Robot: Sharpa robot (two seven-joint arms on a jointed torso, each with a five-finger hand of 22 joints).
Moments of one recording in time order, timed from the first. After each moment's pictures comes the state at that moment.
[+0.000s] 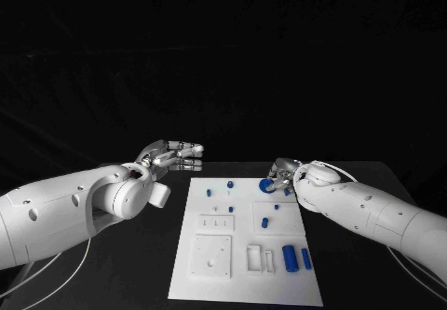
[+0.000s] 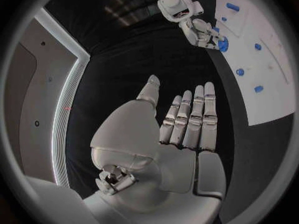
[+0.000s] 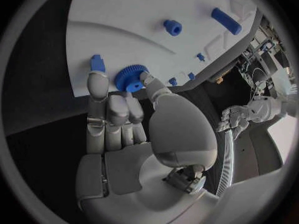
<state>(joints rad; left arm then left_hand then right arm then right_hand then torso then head) 1.43 -0.76 -0.12 1.41 -0.10 -0.28 0.23 1.32 0.04 -0.06 -0.04 0.06 0.83 0.16 0.08 0.06 0.96 0.16 0.06 0.06 1.04 0.16 0.07 0.06 0.11 0.97 0.15 0.16 0.08 1.19 -0.51 0.14 0.89 -1.56 -0.14 -0.23 1.28 -0.11 0.22 -0.12 0.27 1.05 0.09 0.06 0.06 1.35 -0.02 1.11 1.29 1.45 -0.08 1.11 1.00 0.09 1.47 -0.10 0.59 1.03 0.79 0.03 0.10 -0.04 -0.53</state>
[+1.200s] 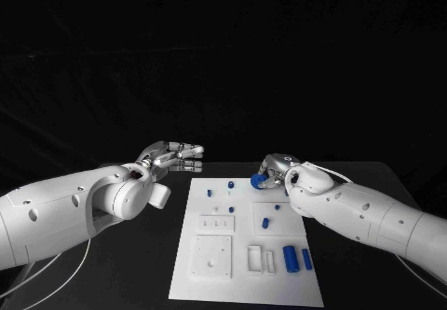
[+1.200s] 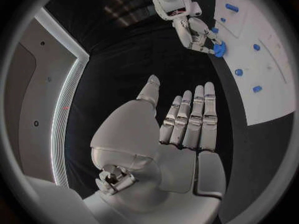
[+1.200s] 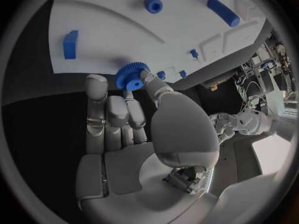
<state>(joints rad) 1.42 -0.77 -0.12 1.42 -0.10 -0.27 0.23 1.32 0.04 -0.06 -0.04 0.06 0.83 0.17 0.08 0.06 0.96 0.16 0.06 0.06 1.04 0.16 0.07 0.06 0.11 0.97 0.15 0.16 0.08 1.20 -0.54 0.11 1.06 -1.72 -0.27 -0.28 1.28 -0.13 0.33 -0.09 0.21 1.13 0.09 0.06 0.06 1.38 -0.01 1.16 1.31 1.45 -0.08 1.13 1.01 0.08 1.47 -0.10 0.62 1.12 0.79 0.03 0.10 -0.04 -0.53</state>
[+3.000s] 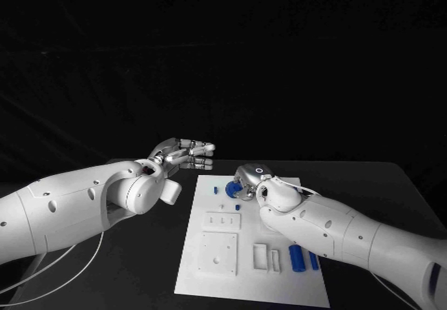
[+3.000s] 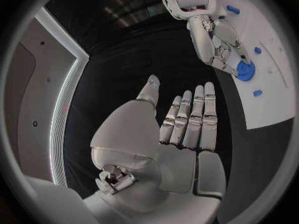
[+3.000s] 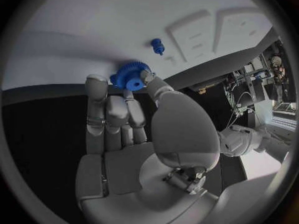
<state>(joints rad) 1.42 -0.75 -0.12 1.41 -0.10 -0.27 0.22 1.32 0.04 -0.06 -0.03 0.06 0.82 0.16 0.08 0.06 0.96 0.15 0.06 0.06 1.04 0.16 0.07 0.06 0.11 0.97 0.15 0.16 0.08 1.15 -0.34 0.06 0.99 -1.83 -0.36 -0.33 1.28 -0.14 0.34 -0.08 0.20 1.14 0.08 0.06 0.06 1.38 -0.01 1.15 1.31 1.45 -0.08 1.13 1.00 0.08 1.47 -0.10 0.60 1.12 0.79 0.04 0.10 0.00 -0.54</state>
